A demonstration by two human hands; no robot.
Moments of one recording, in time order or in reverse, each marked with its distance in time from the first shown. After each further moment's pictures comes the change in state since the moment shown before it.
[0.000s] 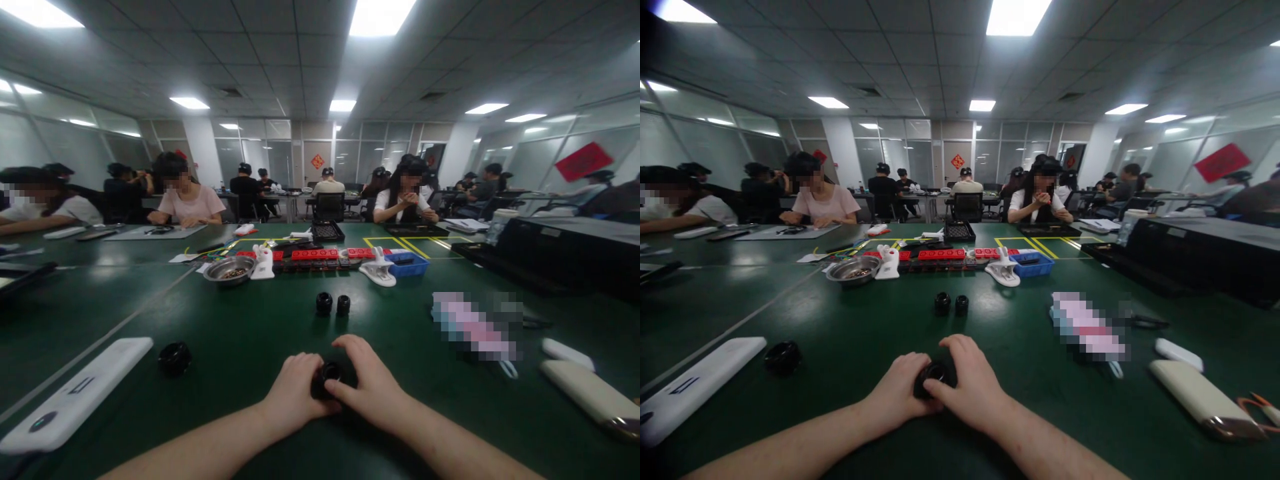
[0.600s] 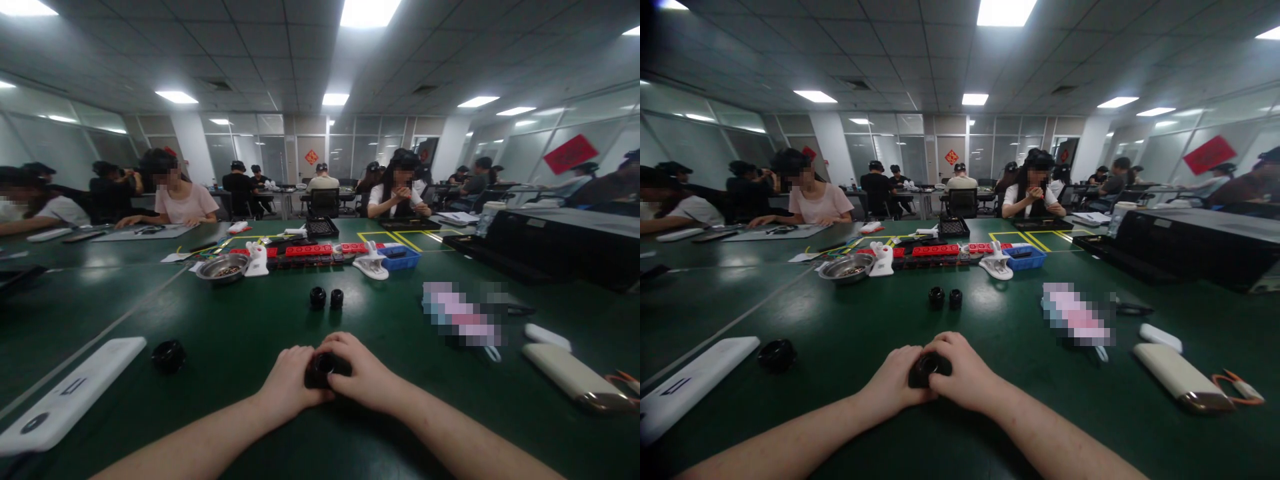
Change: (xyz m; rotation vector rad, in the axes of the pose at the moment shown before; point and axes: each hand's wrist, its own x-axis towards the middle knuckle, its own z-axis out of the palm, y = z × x) left_hand -0.002 0.000 -0.001 -0.056 0.021 0.037; right_hand 0.002 -0.002 -0.007 0.086 -0.156 -0.075
